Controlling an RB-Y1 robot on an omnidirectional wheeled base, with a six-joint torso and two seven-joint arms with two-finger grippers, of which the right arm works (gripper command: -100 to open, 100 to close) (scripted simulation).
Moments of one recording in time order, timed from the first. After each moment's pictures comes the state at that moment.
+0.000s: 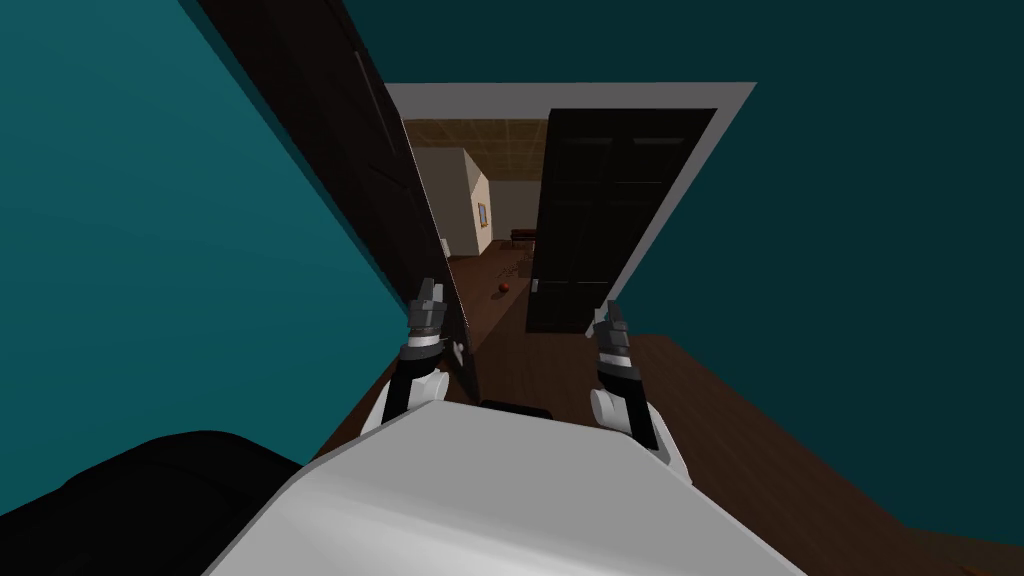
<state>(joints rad) 0.39 -0.07 0.00 -2.09 0.05 -0.45 0.05</state>
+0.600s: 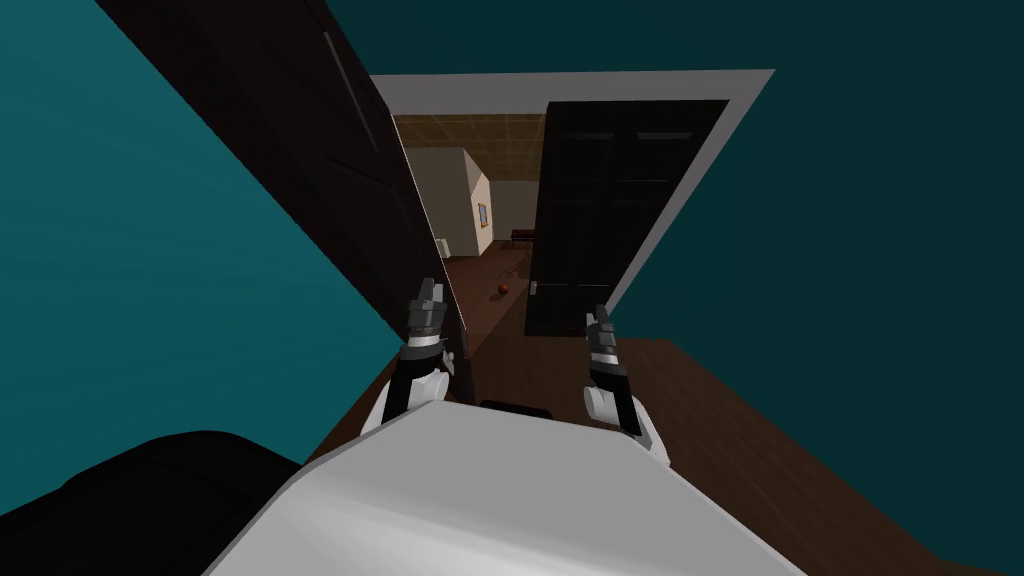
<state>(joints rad) 0.33 -0.07 0.01 -1.93 0.02 -0.49 0.06</state>
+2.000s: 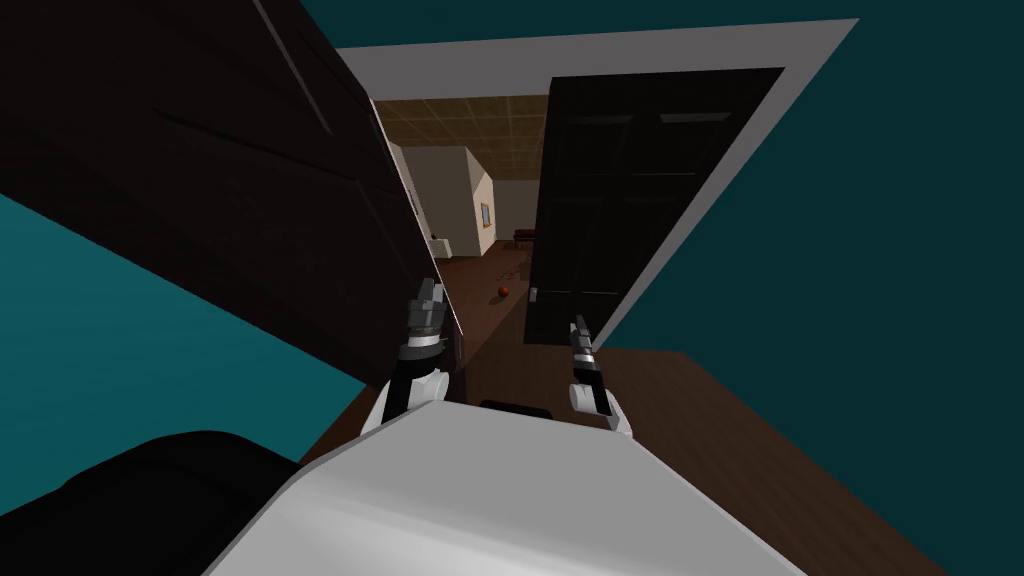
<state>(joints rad) 0.17 -0.07 0.04 -1.51 -0.04 -0.59 0.09</state>
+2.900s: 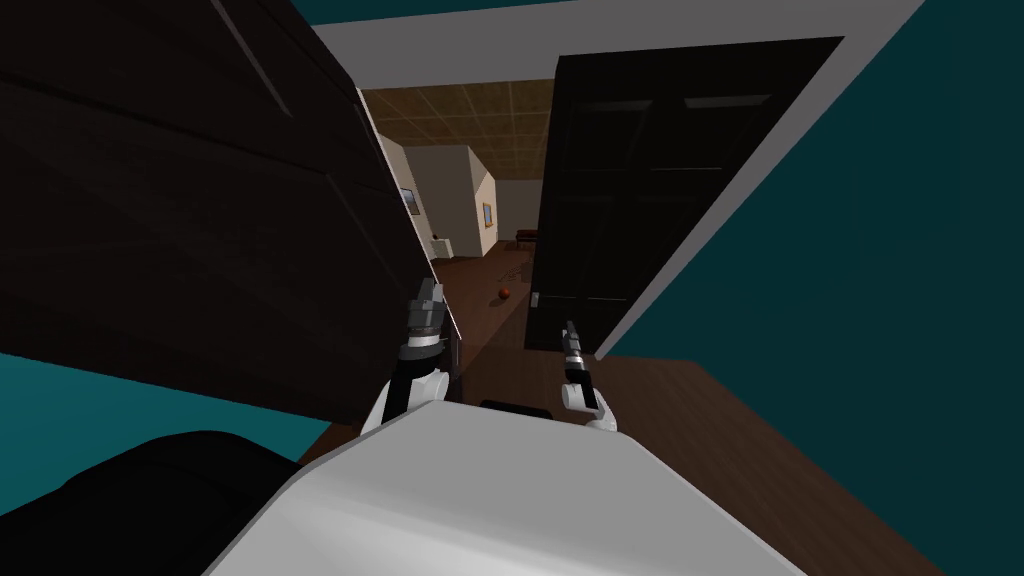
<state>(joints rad) 0.06 -0.06 0.06 -1.23 -0.08 -0.66 0.10</state>
